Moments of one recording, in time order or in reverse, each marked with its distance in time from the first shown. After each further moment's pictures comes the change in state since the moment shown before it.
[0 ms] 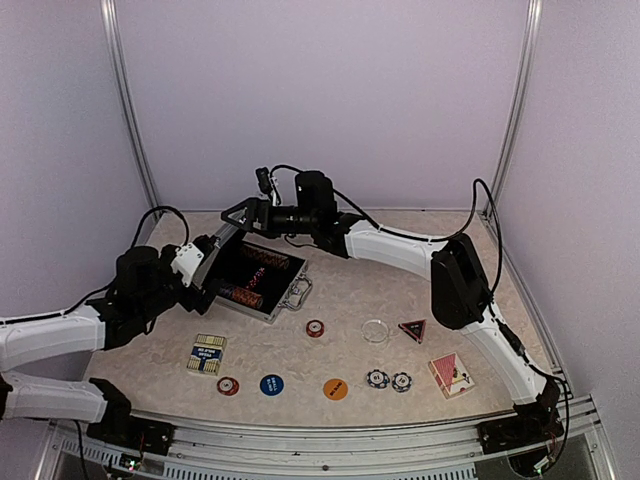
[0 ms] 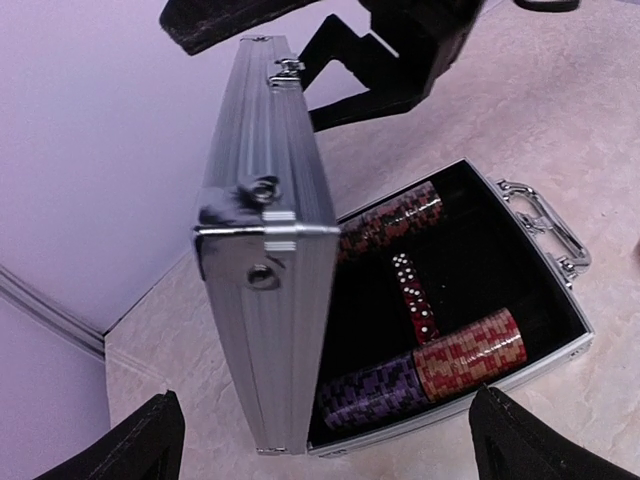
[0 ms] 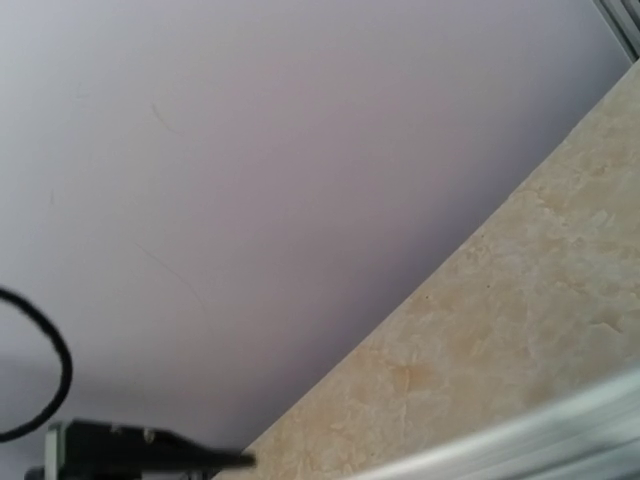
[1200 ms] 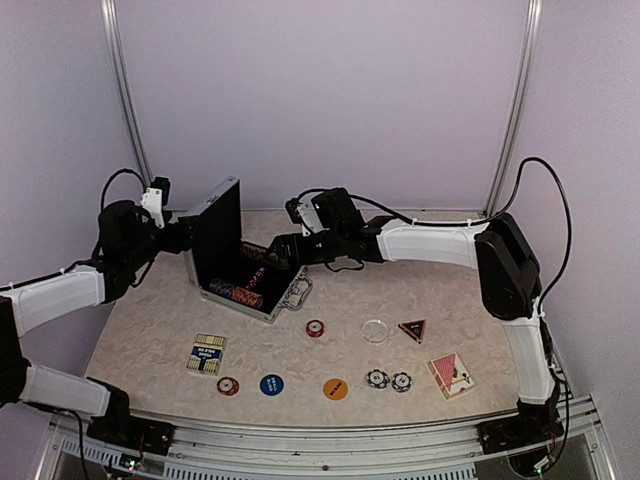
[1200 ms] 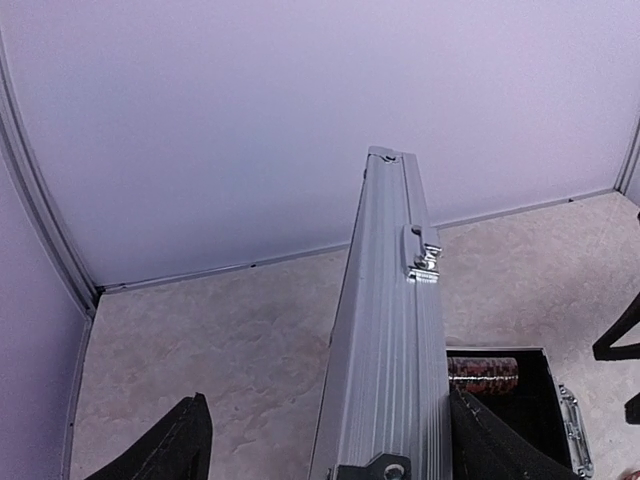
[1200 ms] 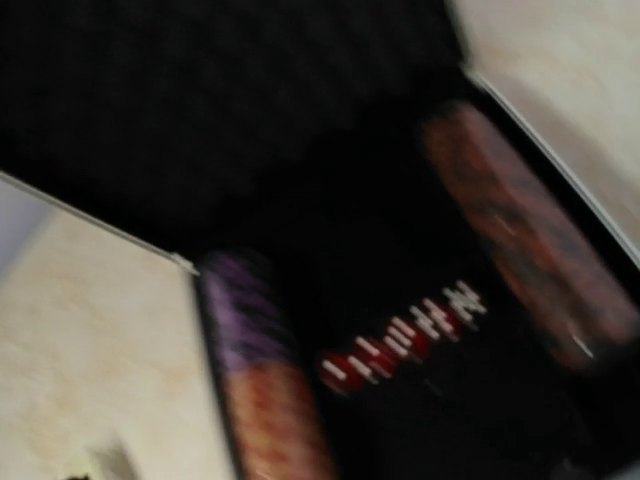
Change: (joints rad) left arm 0.298 0.193 0.263 0.074 0.132 -0.428; right arm -0.002 -0.367 -0.525 -0.309 0.346 -0.322
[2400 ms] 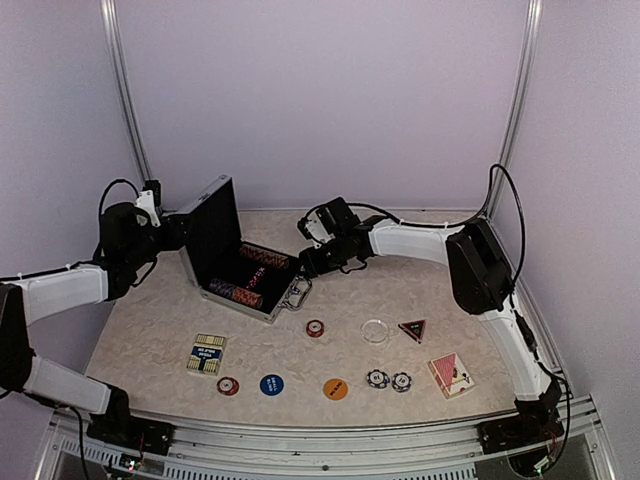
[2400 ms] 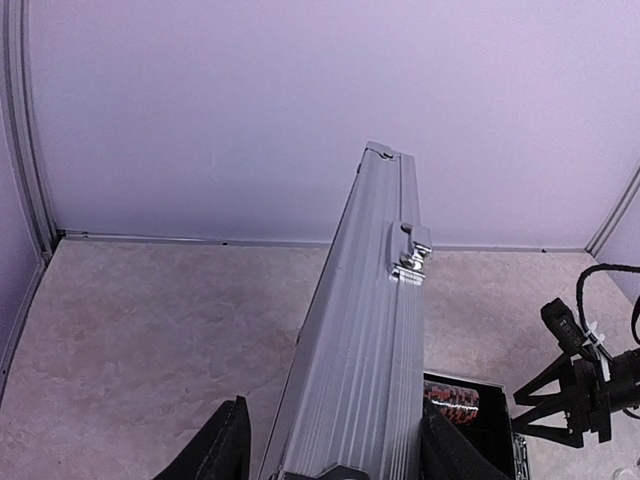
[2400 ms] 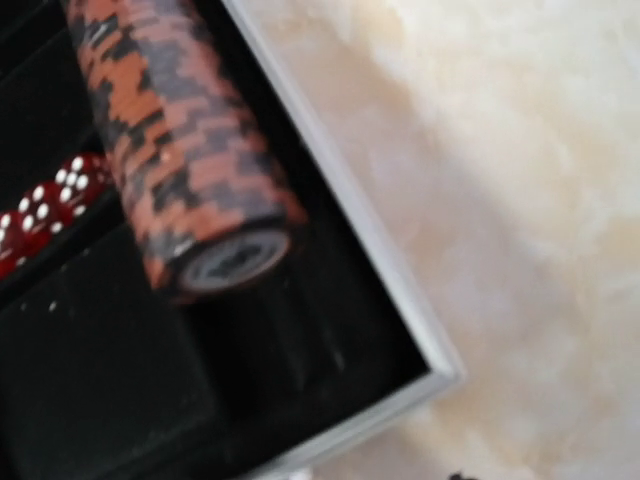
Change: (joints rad) left arm 0.056 0.062 -0.008 0.067 0.087 -0.257; right arm -0.103 0.222 0.187 -0.276 0.059 -0.205
